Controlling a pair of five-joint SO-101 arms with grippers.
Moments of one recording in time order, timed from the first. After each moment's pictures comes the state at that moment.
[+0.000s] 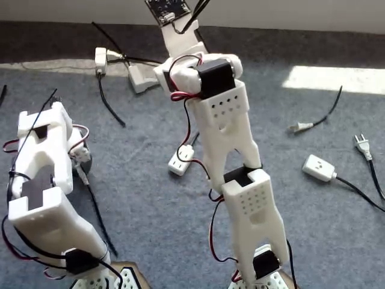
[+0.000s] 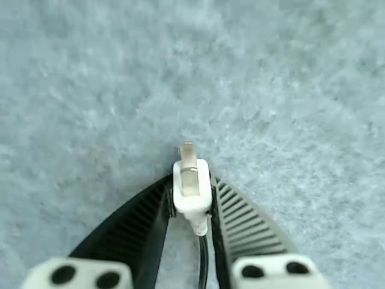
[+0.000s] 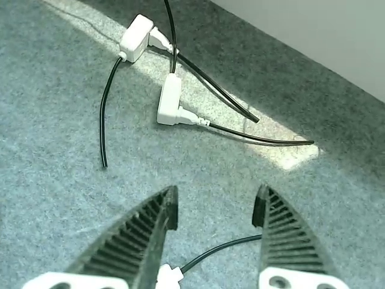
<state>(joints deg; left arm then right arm) -27.3 18.4 10.0 76.6 6.0 -28.9 39.2 -86.6 98.9 9.0</state>
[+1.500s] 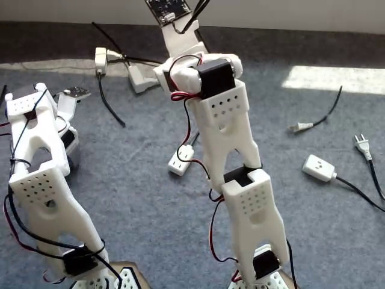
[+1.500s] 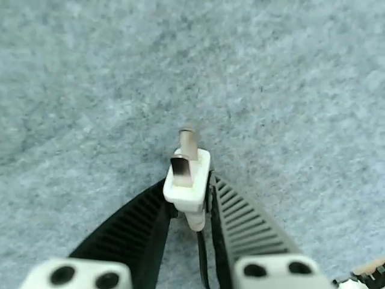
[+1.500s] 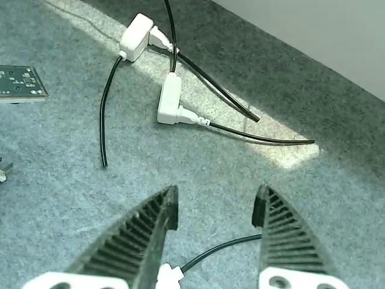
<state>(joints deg) -31.8 45.5 -28.0 98.1 -47.6 -28.9 39.2 -86.5 98.9 9.0</state>
